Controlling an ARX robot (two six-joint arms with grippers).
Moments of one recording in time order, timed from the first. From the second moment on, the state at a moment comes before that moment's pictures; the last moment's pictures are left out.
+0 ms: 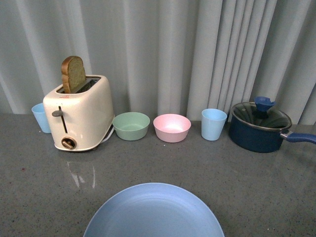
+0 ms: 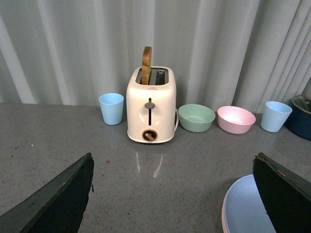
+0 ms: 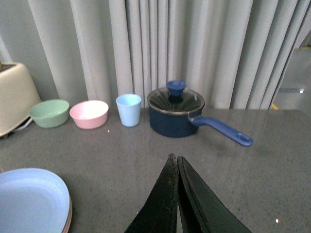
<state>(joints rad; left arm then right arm) 0.00 0.00 0.03 0.00 0.00 -0.01 0.00 0.05 0.01 0.01 0.00 0.00</state>
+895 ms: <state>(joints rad) 0.00 0.00 0.03 0.00 0.00 -0.01 0.00 0.00 0.01 0.00 0.00 0.00</state>
